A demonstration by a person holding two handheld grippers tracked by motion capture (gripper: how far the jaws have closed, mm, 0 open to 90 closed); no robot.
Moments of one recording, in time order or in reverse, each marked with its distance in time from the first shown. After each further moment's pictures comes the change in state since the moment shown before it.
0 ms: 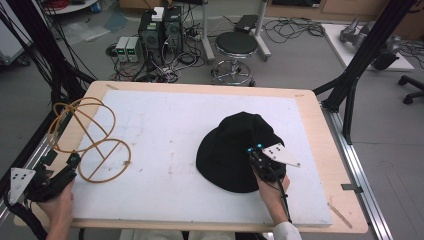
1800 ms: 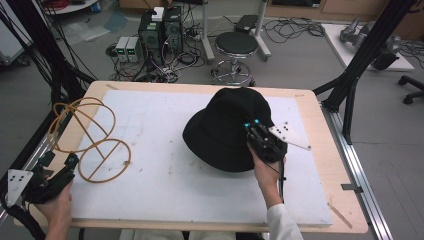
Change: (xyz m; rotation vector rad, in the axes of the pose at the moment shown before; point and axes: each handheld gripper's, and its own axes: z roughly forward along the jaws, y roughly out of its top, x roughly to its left) left arm 0.000 0.002 -0.005 -0.007 0.013 0.007; right arm 0.005 0.070 0.004 -0.232 0.118 0.112
